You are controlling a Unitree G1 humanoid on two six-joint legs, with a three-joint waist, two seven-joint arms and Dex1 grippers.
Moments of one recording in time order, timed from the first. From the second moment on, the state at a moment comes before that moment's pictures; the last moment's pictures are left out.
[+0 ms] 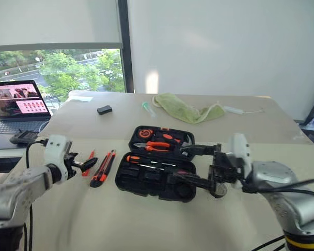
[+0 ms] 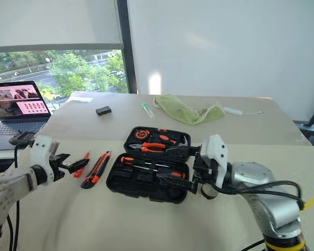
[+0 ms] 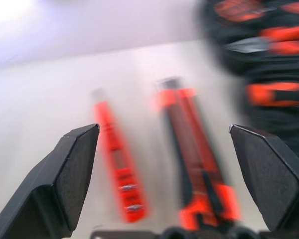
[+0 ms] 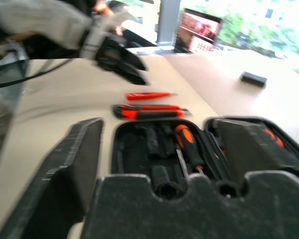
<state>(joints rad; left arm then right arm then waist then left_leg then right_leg) -0.33 0.79 0.28 -0.20 -0.58 1.09 -0.28 -0.27 -0.67 -0.15 -0.68 0.65 0.62 0.96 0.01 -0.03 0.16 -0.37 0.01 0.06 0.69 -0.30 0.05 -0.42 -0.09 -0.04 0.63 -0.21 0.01</state>
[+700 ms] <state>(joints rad) -0.42 0.66 0.22 -0.08 -0.55 1.02 -0.50 -0.10 -0.76 -0.27 -0.80 0.71 0.58 0.84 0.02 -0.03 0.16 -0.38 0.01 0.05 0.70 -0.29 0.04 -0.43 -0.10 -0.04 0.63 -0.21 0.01</state>
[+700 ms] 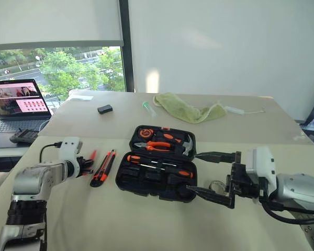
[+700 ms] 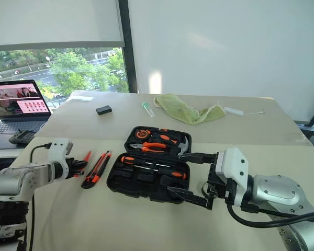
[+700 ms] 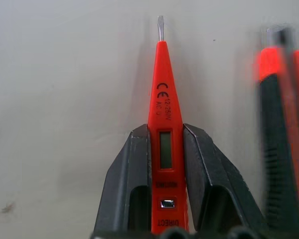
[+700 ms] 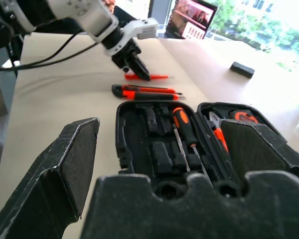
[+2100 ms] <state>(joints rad) -0.98 0.55 -0.41 0.73 0.06 -0.22 -1.50 0.31 -0.82 -0.53 -0.99 0.81 0.54 0.76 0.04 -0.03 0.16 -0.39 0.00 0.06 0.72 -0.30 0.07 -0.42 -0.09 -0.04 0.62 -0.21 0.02</state>
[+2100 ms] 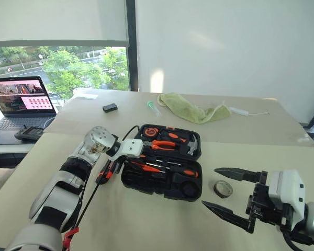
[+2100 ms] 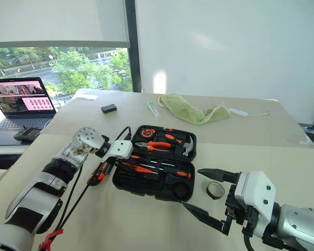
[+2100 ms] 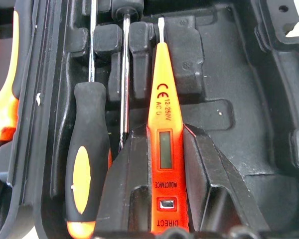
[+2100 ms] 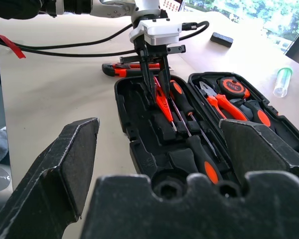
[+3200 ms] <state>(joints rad) -0.65 0.47 -0.07 0.22 -0.28 0.52 -1.23 0.31 -0.82 -0.53 -0.99 0.80 0.52 0.76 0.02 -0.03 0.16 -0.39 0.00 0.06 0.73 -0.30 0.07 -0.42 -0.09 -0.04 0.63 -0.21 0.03</state>
